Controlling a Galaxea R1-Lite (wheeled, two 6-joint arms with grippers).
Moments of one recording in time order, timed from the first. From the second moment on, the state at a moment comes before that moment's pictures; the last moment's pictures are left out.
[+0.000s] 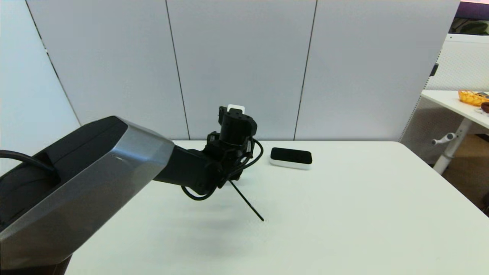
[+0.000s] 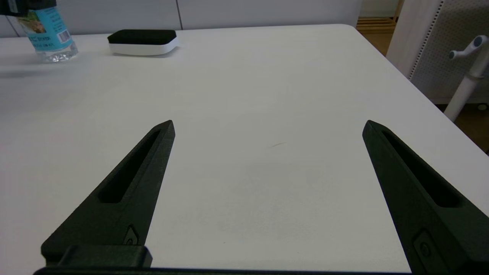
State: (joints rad) left arm -0.69 2.25 -1.44 -0.51 0.66 -0.02; right arm -0.01 0.00 0.00 0.00 -0.02 0.03
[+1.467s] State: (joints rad) left arm -0.59 1.83 -1.01 -0.46 0.59 0.01; right arm -0.01 0.00 0.00 0.00 -0.02 0.03
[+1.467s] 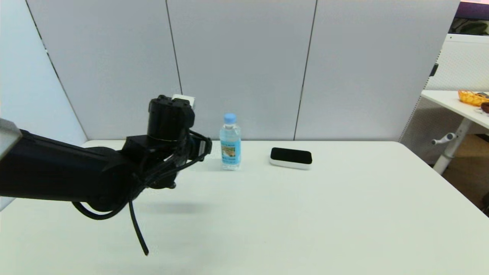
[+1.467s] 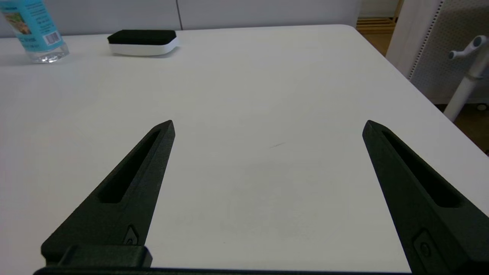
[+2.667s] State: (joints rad) left arm -0.13 1.39 -0.75 -0.39 0.31 0.14; right arm -0.01 0.00 0.00 0.00 -0.02 0.03
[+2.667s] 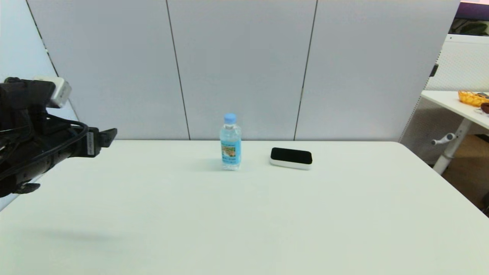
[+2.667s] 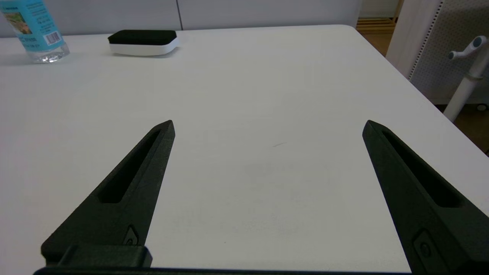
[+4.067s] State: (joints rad) left arm -0.07 0.39 -0.14 0.04 0.15 0.14; right arm -0.01 0.00 0.00 0.00 -0.02 0.03
